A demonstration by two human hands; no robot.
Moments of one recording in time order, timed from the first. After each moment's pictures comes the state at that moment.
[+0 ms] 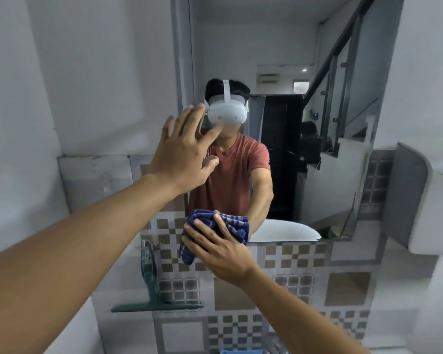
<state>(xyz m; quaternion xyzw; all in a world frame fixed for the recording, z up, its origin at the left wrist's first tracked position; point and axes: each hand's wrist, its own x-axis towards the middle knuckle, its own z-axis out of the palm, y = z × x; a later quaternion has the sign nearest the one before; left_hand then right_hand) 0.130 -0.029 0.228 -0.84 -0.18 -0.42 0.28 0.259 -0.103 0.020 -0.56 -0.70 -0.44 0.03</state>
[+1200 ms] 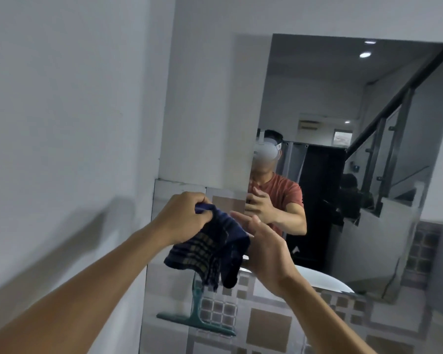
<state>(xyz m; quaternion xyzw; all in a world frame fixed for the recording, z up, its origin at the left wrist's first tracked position) -0.041 -0.059 0.213 -0.85 -0.28 -0.40 -0.20 0.135 -0.169 0.163 -0.42 -0.53 0.41 0.61</state>
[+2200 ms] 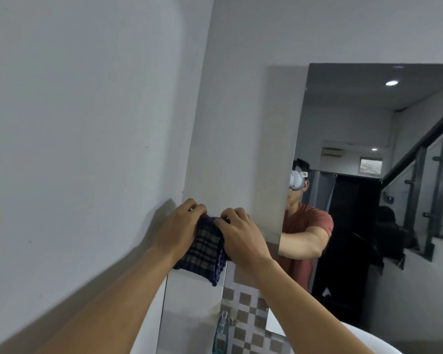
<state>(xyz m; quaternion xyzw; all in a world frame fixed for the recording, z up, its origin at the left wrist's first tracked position) -0.049 0.056 0.219 -0.83 -0.30 -0.46 0.07 0.116 -0.005 0.221 -0.56 -0.71 -0.38 0.20</state>
